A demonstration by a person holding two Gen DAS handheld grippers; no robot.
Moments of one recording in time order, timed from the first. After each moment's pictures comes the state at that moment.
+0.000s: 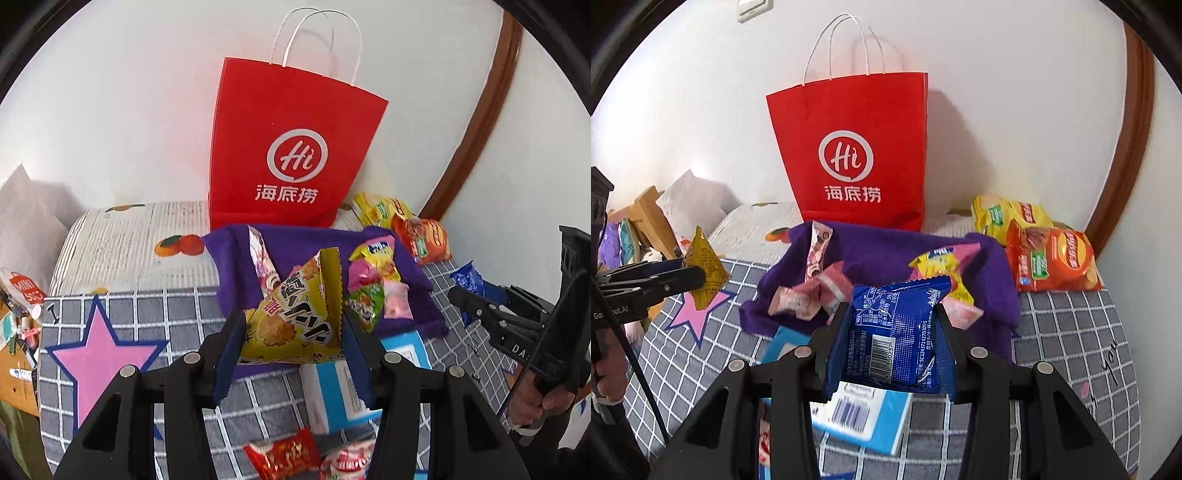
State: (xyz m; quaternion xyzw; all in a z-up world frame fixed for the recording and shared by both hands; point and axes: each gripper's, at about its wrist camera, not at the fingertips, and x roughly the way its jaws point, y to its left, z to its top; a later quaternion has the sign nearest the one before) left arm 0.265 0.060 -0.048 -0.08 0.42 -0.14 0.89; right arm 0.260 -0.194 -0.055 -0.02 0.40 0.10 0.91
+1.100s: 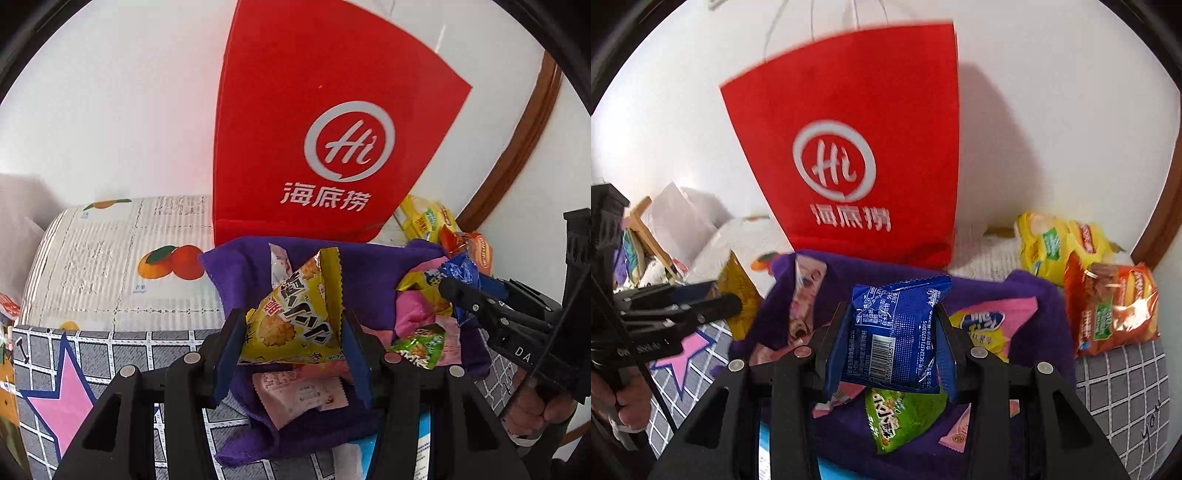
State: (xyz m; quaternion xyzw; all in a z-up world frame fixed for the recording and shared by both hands) left arm 0.365 0.053 -0.101 -0.08 0.45 -0.11 0.88; right arm 0.377 -0.172 -0.103 0.00 0.41 0.14 0.90
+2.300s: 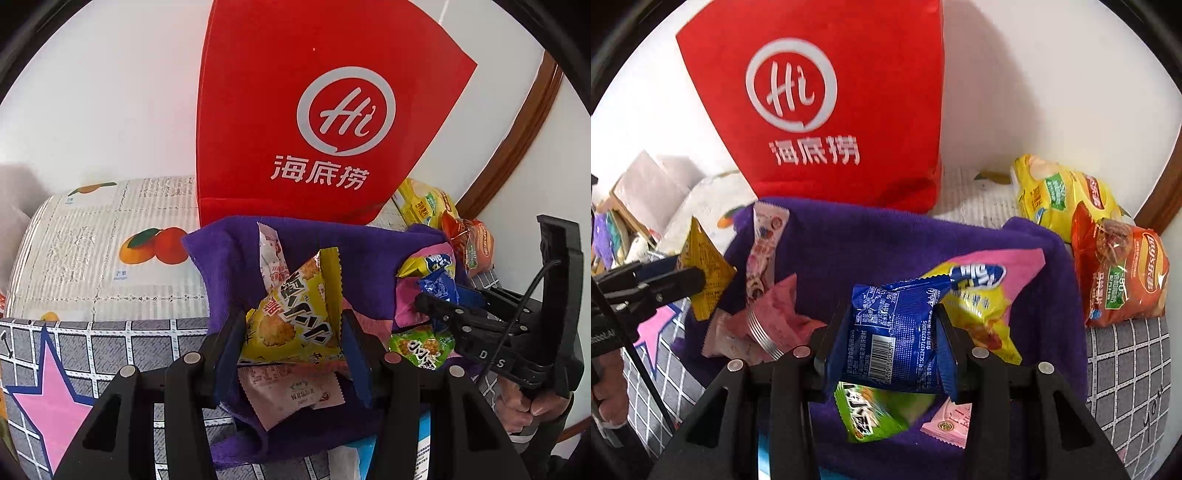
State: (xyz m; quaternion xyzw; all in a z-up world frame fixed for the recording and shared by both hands) left arm 0.369 0.043 -0.121 -0.08 0.47 -0.12 0.87; right arm 0.395 -0.178 -0.146 -0.02 0.49 0.11 0.86
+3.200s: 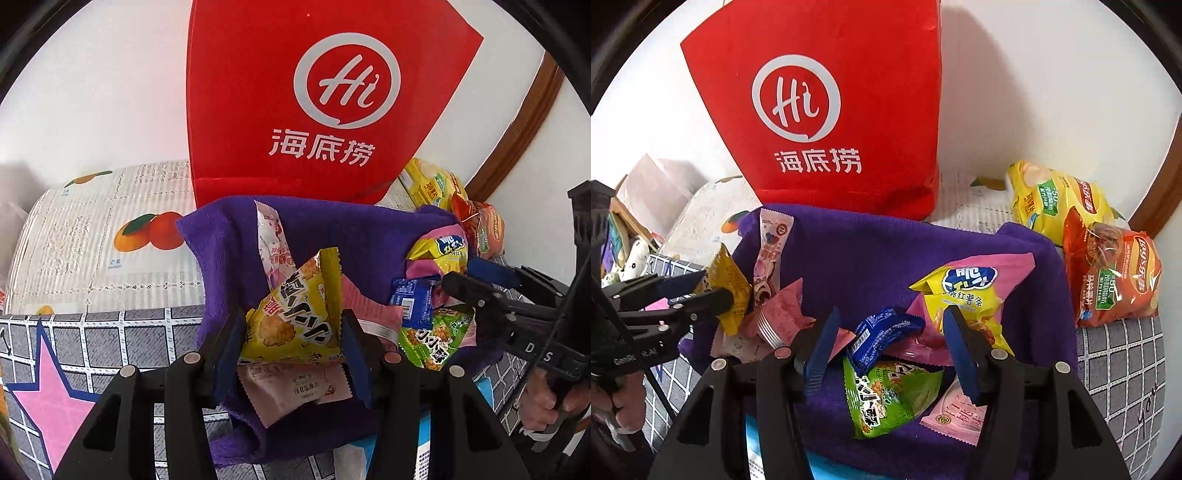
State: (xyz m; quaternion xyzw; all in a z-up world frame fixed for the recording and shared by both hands) left arm 0.374 0.036 -0.138 -0.06 0.50 -0.12 0.86; right arm 0.394 -0.189 -0.127 -0.01 0.48 0.12 0.87
